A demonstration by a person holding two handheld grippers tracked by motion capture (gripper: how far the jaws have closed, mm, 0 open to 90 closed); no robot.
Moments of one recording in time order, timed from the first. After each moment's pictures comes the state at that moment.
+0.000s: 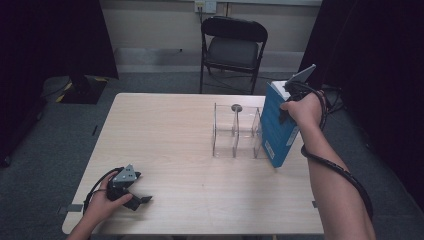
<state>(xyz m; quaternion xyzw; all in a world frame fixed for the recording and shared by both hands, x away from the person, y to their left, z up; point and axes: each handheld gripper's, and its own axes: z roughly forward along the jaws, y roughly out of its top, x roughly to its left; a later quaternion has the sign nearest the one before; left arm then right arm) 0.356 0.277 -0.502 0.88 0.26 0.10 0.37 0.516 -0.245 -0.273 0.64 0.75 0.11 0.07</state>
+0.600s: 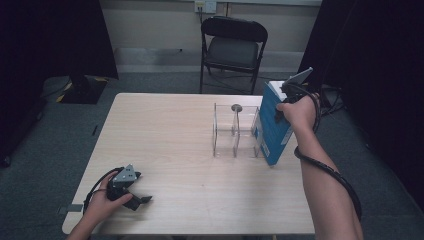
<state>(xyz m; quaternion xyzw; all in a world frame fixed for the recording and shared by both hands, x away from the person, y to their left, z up) 0.356 0.277 -0.502 0.88 0.26 0.10 0.37 0.521 -0.239 -0.287 0.65 0.74 0.14 0.09</state>
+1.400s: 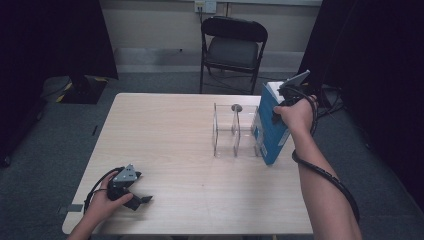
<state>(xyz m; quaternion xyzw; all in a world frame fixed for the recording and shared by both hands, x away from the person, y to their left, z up) 0.357 0.276 -0.502 0.89 0.26 0.10 0.37 0.516 -0.233 -0.292 0.64 0.75 0.14 0.10</state>
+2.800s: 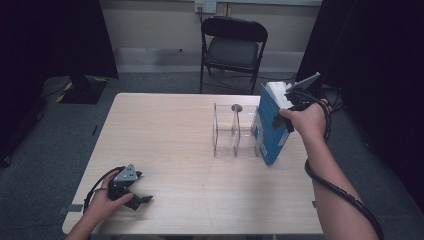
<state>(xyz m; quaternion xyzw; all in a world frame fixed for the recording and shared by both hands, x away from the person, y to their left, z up) 0.359 0.275 -0.503 0.89 0.25 0.10 0.37 0.477 -0.242 -0.273 0.61 0.77 0.16 0.09</state>
